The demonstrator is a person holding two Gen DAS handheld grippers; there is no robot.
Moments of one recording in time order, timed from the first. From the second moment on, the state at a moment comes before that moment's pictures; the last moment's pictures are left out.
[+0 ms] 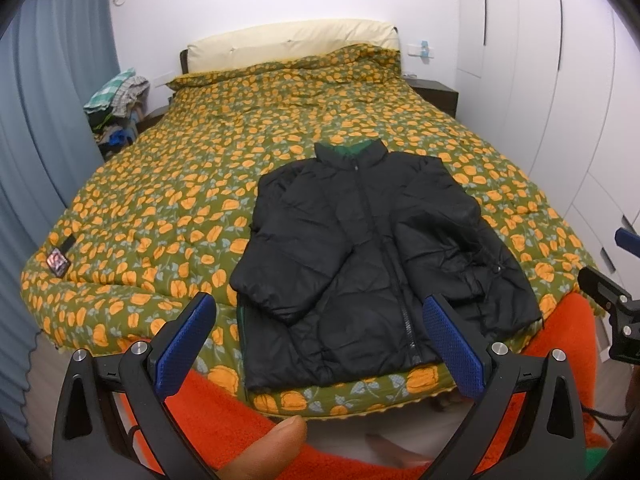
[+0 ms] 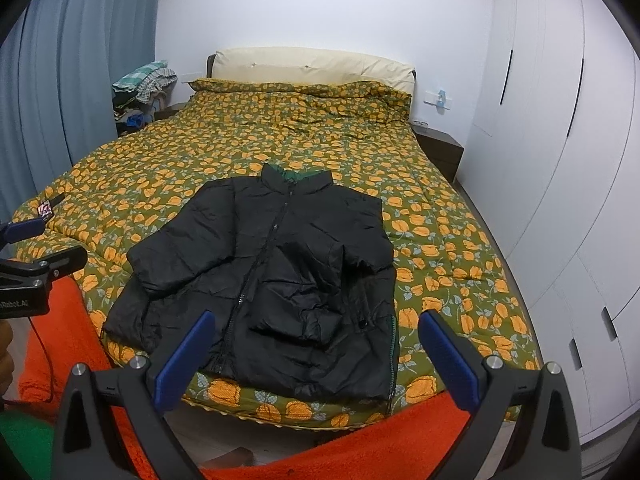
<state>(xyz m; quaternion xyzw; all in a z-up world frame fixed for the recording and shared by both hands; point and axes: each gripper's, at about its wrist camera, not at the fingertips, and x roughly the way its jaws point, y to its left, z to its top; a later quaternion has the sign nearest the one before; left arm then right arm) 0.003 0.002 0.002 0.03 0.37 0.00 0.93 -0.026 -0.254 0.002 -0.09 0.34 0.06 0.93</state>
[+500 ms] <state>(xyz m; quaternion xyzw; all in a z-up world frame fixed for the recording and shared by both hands) 0.003 0.003 0.001 0.03 0.37 0.00 0.93 -0.025 -0.255 0.000 -0.07 0.32 0.07 0.94</state>
